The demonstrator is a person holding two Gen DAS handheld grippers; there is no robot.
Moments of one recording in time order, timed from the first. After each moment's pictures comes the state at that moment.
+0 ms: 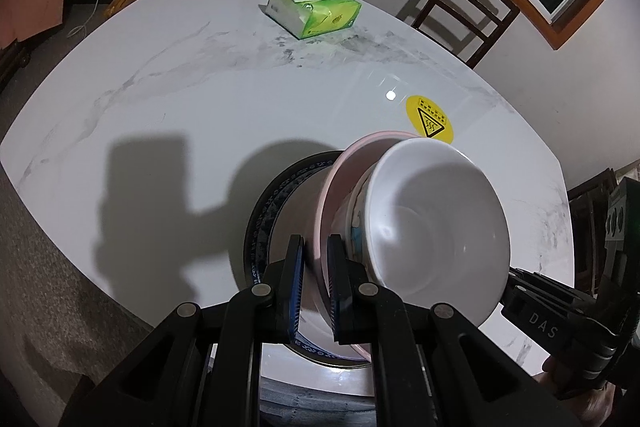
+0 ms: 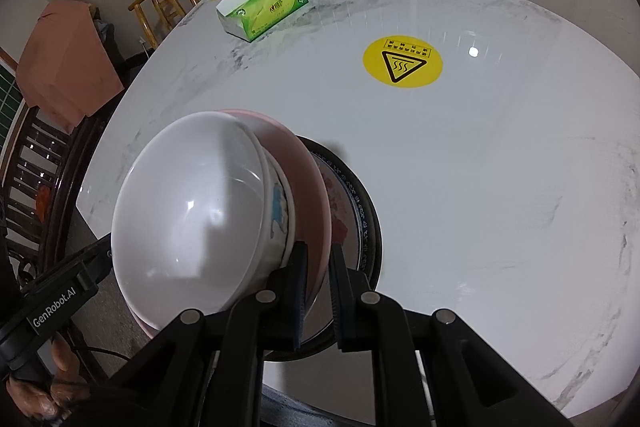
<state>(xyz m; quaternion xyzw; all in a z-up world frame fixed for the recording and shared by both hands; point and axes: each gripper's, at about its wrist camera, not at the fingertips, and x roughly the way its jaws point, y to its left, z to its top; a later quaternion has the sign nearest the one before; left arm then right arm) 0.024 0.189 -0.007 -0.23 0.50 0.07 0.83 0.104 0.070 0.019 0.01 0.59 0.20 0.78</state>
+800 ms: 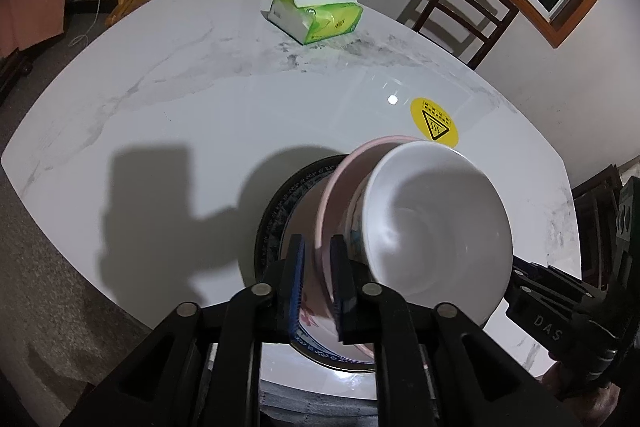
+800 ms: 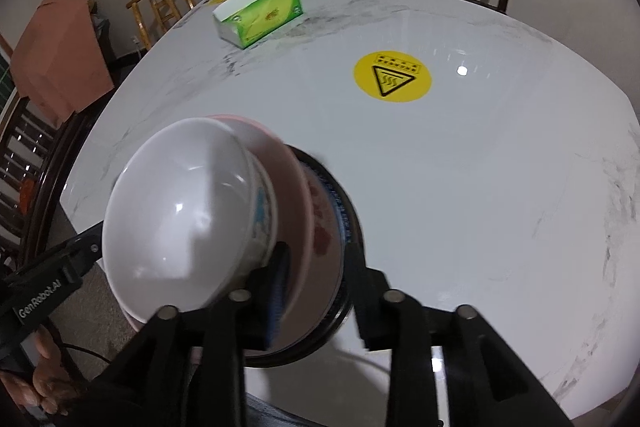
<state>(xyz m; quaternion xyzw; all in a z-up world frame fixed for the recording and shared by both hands) 0.021 0.192 -0.009 -0.21 0.50 0.07 0.84 0.099 0.067 0.022 -0.02 0.56 0.18 0.81</state>
